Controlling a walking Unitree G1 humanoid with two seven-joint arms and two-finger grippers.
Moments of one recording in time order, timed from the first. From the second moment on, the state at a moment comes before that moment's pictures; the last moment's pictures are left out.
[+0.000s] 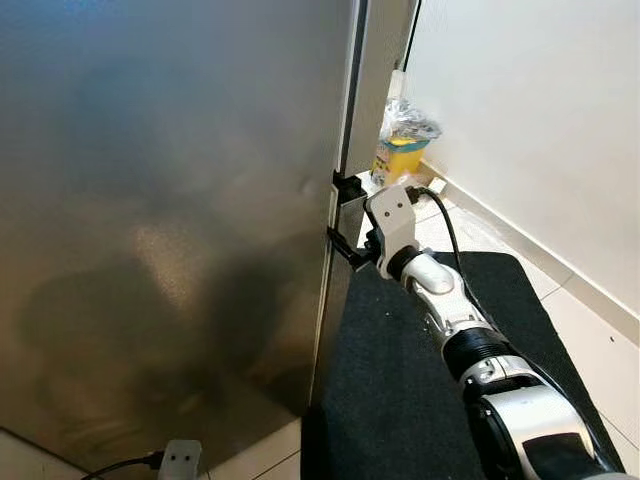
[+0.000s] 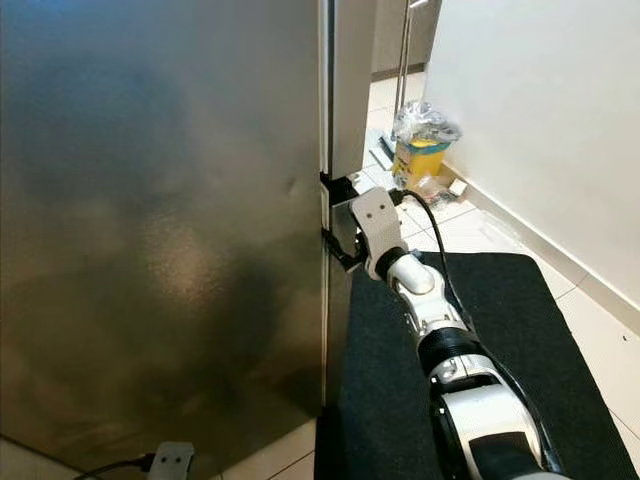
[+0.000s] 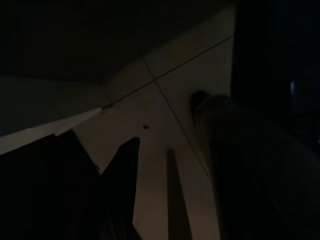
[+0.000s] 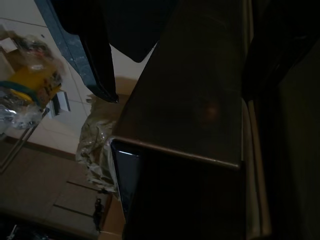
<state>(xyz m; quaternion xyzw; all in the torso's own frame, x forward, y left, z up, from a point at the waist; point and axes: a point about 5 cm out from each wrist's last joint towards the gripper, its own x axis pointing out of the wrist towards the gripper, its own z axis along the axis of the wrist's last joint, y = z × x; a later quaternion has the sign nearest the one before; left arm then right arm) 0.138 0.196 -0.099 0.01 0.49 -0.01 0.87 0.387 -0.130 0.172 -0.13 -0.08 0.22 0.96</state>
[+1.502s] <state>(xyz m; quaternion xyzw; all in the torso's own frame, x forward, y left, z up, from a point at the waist) 0.111 0.204 -0.108 0.02 0.54 0.01 0.84 0.171 -0.247 -0.077 -0.21 0.49 0.05 0.85</state>
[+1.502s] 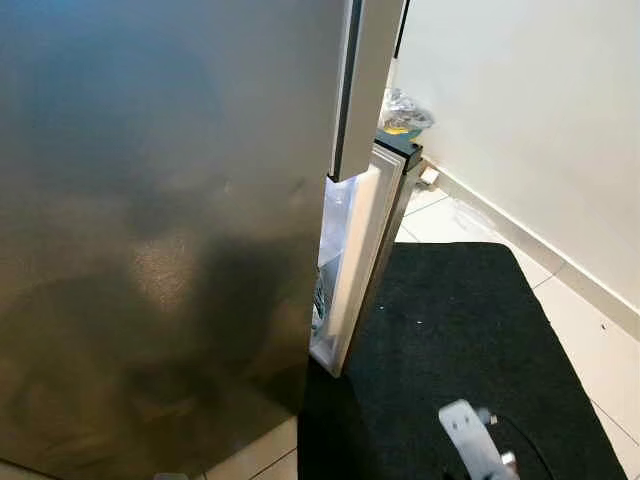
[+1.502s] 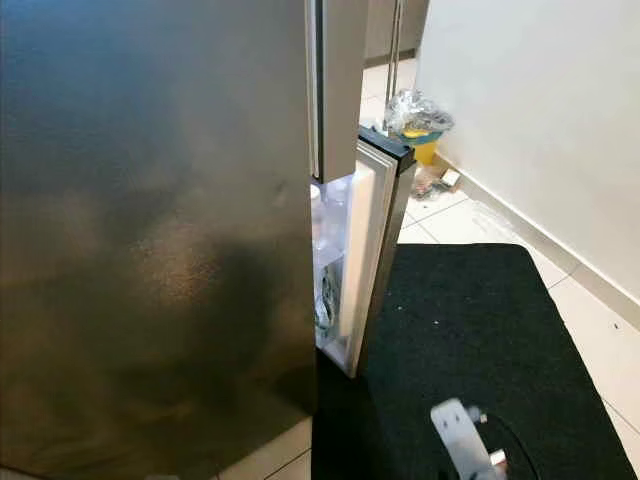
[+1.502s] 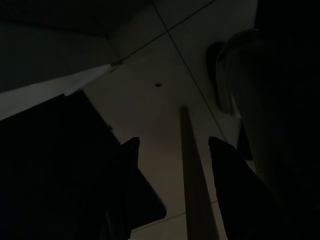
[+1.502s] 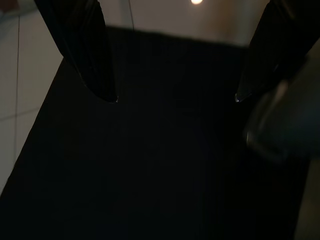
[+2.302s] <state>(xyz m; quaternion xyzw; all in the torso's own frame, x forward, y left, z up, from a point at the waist) 0.120 0.202 -0.106 0.01 0.53 0.00 0.85 0.131 -0.246 -0.094 -0.21 0.55 0.07 0.81</state>
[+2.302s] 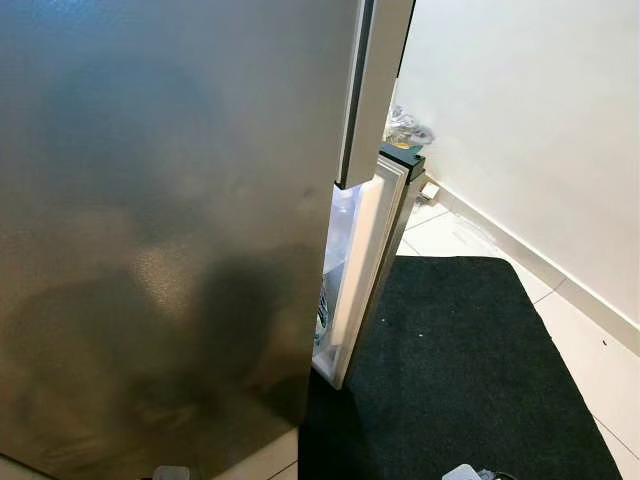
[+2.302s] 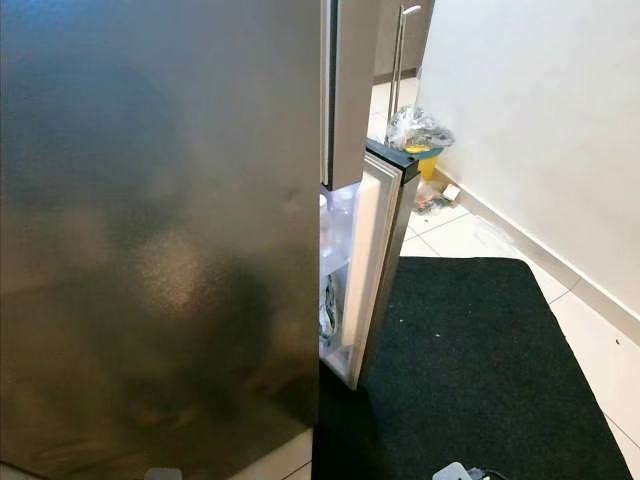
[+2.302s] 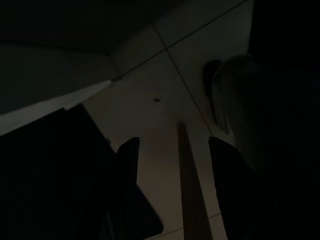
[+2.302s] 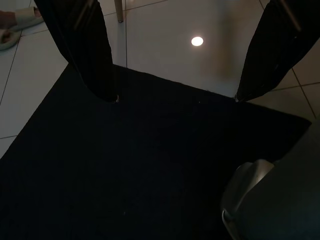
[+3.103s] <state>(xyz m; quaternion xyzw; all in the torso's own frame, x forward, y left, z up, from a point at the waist) 0.133 0.190 -0.103 0.01 0.52 -0.04 0.85 0.131 -0.239 -0.096 -0.21 0.55 0.08 0.80</state>
